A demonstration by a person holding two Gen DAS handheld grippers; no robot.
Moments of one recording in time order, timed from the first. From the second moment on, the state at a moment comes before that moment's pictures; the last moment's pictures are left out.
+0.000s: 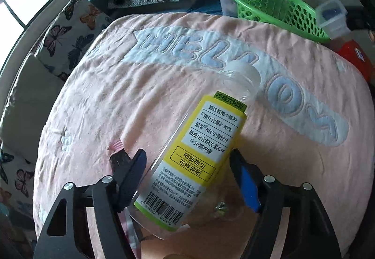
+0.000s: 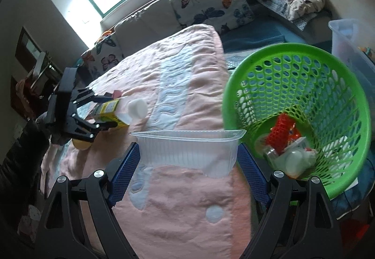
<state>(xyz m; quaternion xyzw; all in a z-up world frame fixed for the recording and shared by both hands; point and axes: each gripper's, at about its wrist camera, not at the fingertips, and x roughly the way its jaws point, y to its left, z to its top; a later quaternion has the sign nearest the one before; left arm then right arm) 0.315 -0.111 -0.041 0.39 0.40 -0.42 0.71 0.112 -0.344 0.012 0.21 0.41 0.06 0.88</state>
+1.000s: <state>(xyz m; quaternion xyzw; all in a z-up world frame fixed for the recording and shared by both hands) 0.255 -0.147 0.011 0.23 0.37 -0.32 0.84 0.124 -0.451 -0.048 0.20 0.45 -0.06 0.87</state>
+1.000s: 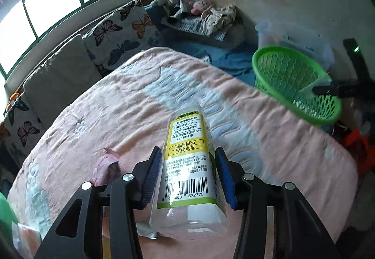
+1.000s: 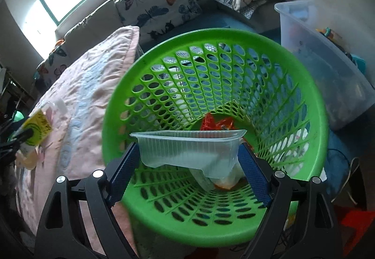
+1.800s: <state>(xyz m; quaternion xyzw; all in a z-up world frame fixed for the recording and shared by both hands) 0.212 -0.330 0.024 0.23 0.36 -0.43 0.79 0.046 -0.477 -0.025 0.21 0.38 -0.08 0.90</state>
